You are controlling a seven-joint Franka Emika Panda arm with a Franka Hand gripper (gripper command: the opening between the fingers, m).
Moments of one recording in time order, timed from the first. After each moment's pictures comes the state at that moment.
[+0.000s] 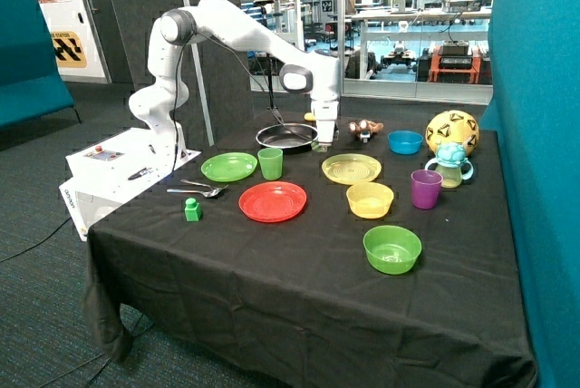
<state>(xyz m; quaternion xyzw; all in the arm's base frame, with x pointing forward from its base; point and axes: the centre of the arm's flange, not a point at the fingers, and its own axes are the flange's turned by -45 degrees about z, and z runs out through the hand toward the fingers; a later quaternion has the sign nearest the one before) 0.645 0.025 0.345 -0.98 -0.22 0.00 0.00</state>
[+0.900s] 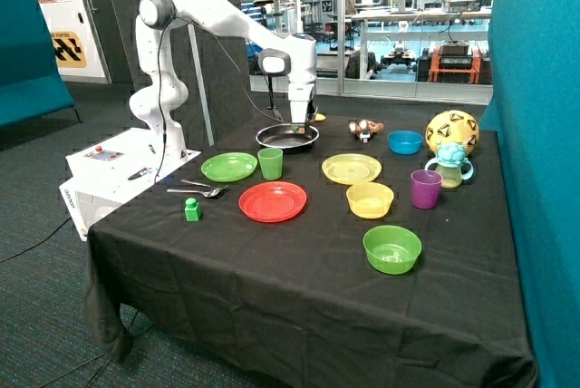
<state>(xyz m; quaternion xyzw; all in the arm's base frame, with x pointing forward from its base) 0.562 0.059 0.378 -0.99 -0.14 0.00 0.00</state>
